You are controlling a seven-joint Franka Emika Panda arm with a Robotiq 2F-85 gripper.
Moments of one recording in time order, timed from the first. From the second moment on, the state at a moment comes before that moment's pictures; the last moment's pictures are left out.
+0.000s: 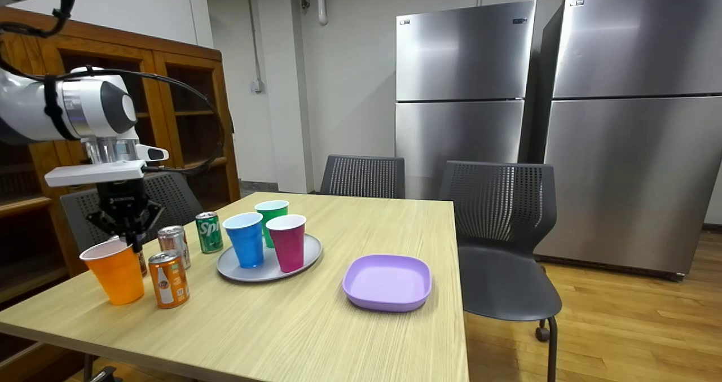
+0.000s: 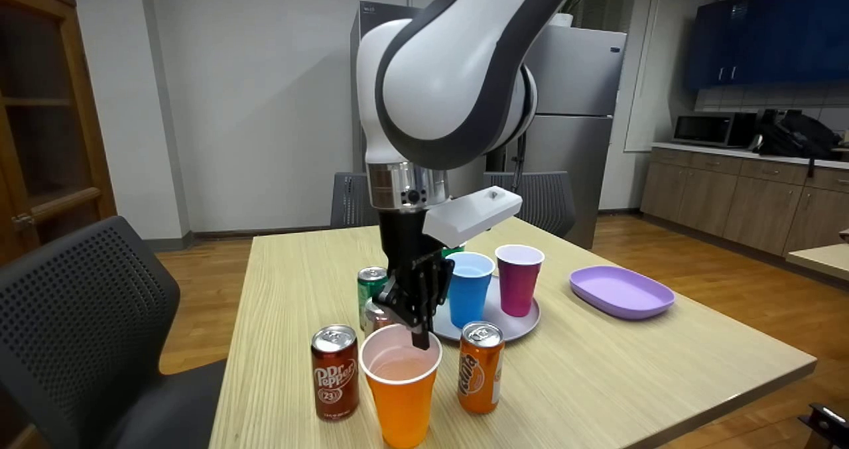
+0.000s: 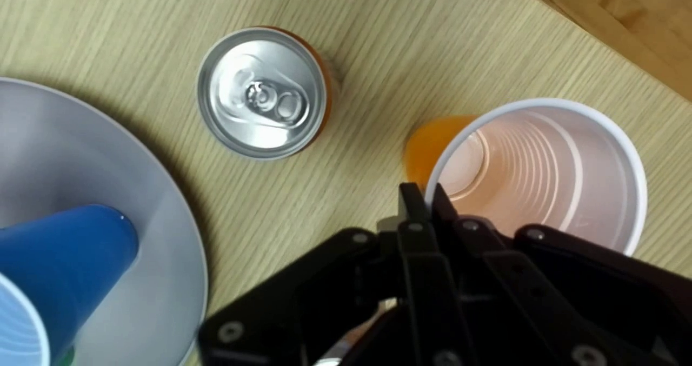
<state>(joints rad) 0.34 0.36 0.23 -2.19 -0.19 2.43 0.12</state>
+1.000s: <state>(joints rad) 0.34 0.10 0.22 -2.26 -0.26 2.43 0.22</state>
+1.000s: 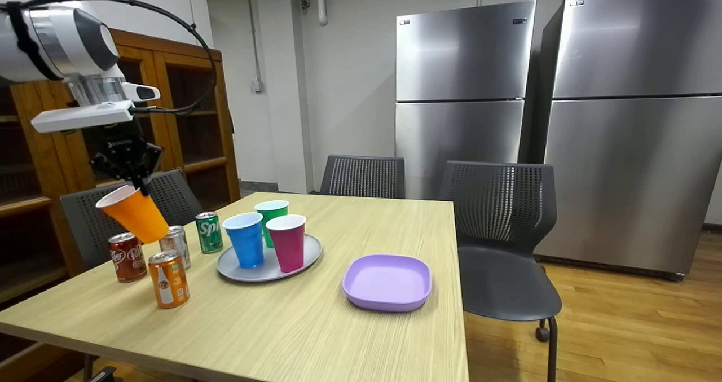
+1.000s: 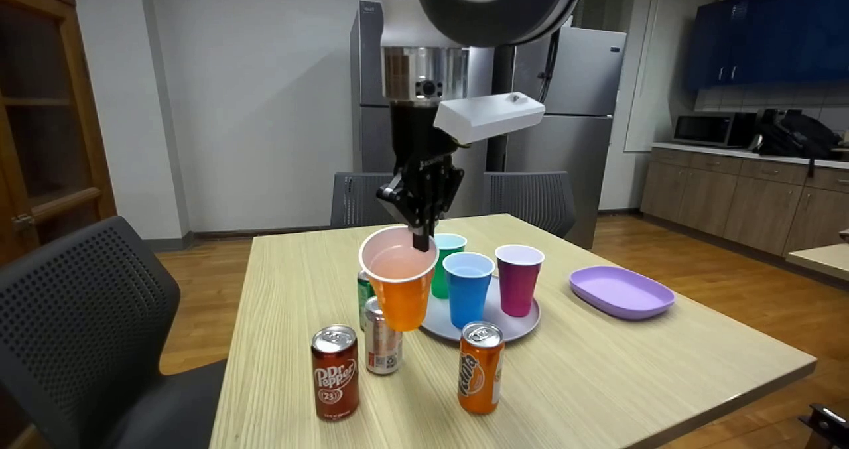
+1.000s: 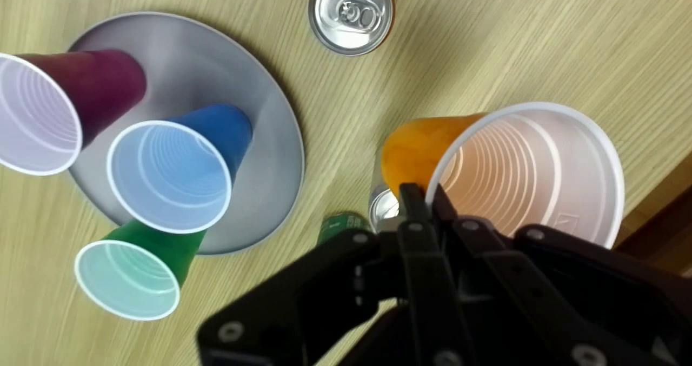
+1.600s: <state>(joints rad) 0.27 -0.07 0.20 -2.31 -0.27 2.42 0.29</state>
